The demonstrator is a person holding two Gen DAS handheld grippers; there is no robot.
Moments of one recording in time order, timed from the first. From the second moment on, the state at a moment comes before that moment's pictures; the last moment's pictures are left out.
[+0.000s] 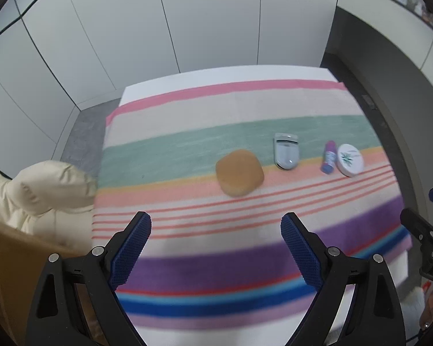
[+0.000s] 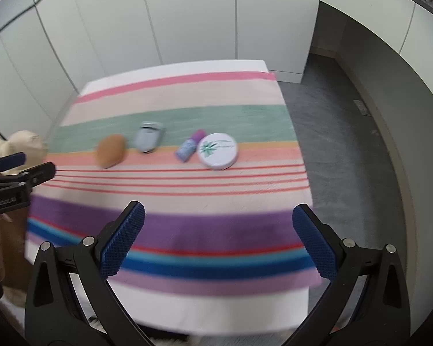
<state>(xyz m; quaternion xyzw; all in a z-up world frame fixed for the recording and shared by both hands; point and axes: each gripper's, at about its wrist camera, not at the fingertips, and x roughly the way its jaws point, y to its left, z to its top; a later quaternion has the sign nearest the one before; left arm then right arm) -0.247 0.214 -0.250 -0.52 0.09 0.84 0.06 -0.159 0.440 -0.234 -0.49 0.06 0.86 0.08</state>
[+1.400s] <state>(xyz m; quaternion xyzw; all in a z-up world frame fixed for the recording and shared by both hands) -0.316 0.246 -0.316 -0.52 0.05 0.85 0.06 -0.254 0.438 -0.306 -0.50 0.01 0.87 0.05</state>
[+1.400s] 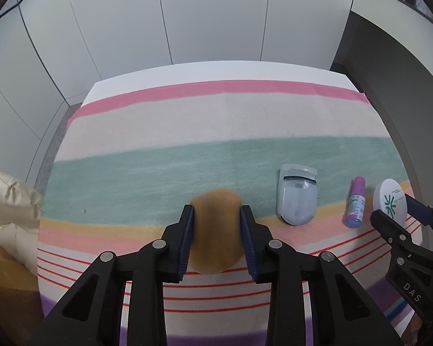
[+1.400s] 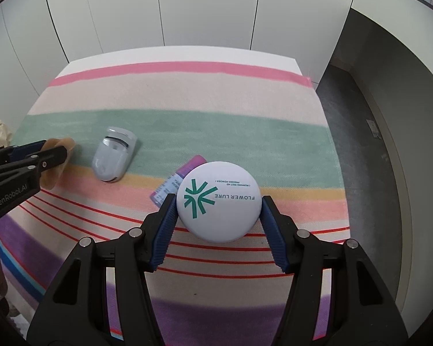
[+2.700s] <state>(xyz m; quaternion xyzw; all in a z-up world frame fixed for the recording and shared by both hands) -0.227 0.201 -0.073 -0.43 0.02 0.90 0.06 -0.170 0.393 -0.061 -0.41 -0.01 0.91 0.04</state>
